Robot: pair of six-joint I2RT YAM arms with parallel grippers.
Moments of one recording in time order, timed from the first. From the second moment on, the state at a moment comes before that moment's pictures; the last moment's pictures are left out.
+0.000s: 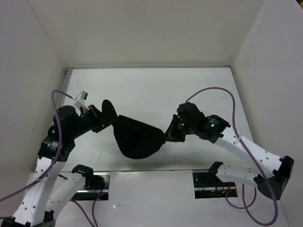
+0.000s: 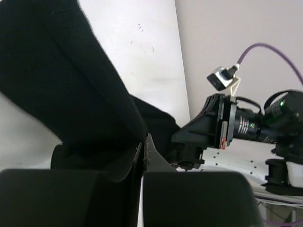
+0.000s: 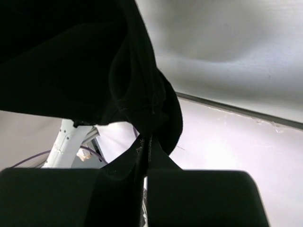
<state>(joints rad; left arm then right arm) -0.24 0.68 0.95 -0.63 0.43 -0.85 0.82 1.08 1.07 -0.82 -0.18 1.16</state>
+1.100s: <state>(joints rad) -0.42 0.61 0.55 -0.37 0.21 -0.97 0.46 1.77 1.17 -0.71 0.12 0.88</state>
